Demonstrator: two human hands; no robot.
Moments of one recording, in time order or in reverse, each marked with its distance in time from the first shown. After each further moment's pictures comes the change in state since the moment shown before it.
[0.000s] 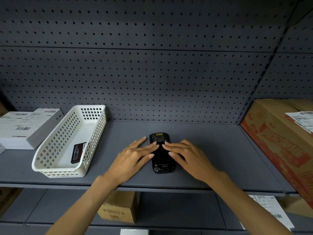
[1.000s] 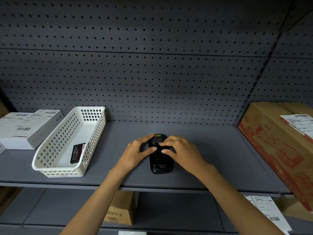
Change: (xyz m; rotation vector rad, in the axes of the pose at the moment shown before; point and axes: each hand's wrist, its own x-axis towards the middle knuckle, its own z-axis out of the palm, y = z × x) left_hand 0.032 0.009 0.003 -0.433 0.113 -0.243; right_hand 0.025 -0.011 -0.005 -0.014 0.052 0.044
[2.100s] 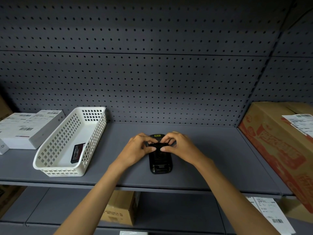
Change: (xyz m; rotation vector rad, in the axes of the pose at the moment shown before) left_hand 0.009 0.011 -0.008 0.157 -0.019 0.056; right_hand 0.020 0.021 0.003 0.420 -0.073 0.114
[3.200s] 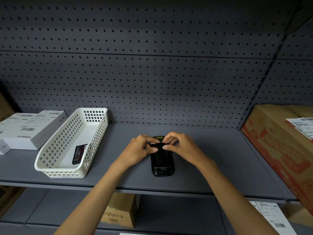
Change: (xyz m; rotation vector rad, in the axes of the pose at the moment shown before) left_hand 0.002 0.006 -0.007 -0.038 -0.044 -0.029; right_hand 0.007 0.001 0.000 0.106 0.038 0.001
